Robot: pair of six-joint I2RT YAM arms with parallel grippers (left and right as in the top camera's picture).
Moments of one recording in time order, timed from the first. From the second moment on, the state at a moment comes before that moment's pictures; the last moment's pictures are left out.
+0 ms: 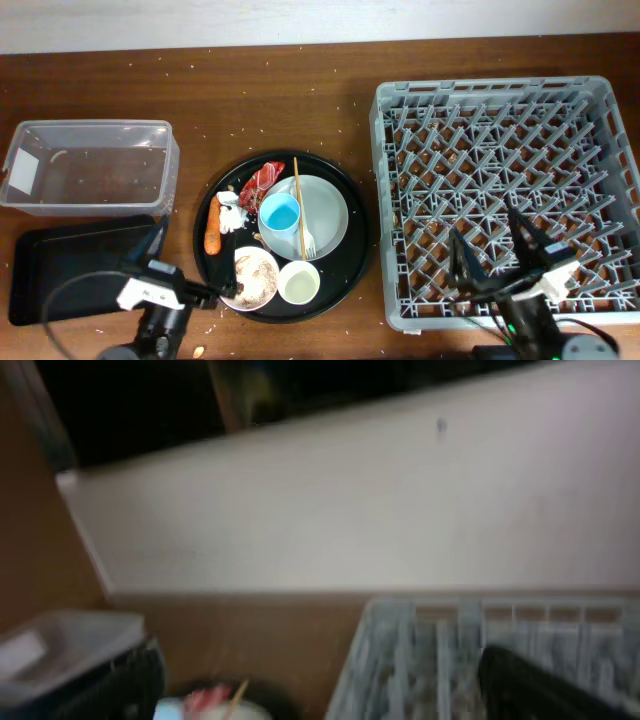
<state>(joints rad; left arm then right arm) -0.05 0.08 0.41 -0.22 0.26 -0.06 -0.03 0.05 0.49 -0.34 -0.35 0.24</state>
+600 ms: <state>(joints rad) -0.19 1.45 1.30 -1.14 0.23 -0.07 -0.03 0.81 1.28 -1.43 -0.38 0.24</state>
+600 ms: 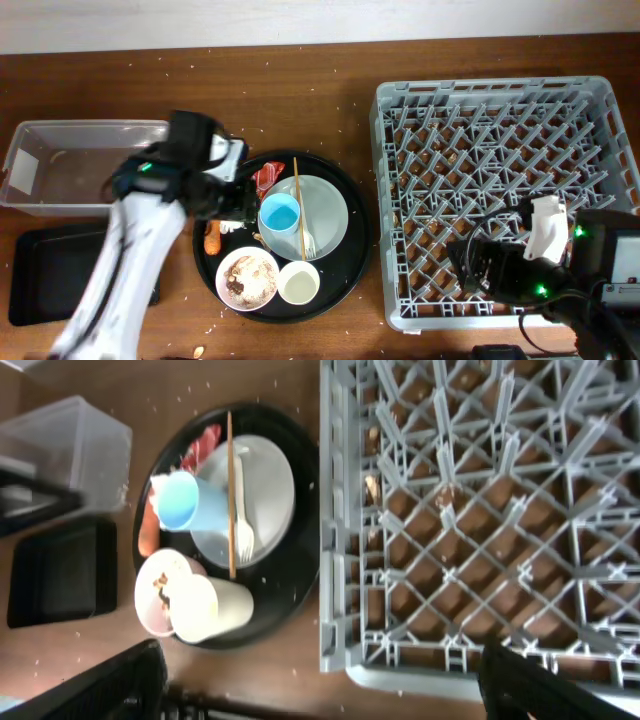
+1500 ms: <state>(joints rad) -0.21 1.47 1.49 -1.23 1.26 0.20 -0.03 0.81 1.28 -1.22 -0.90 0.07</state>
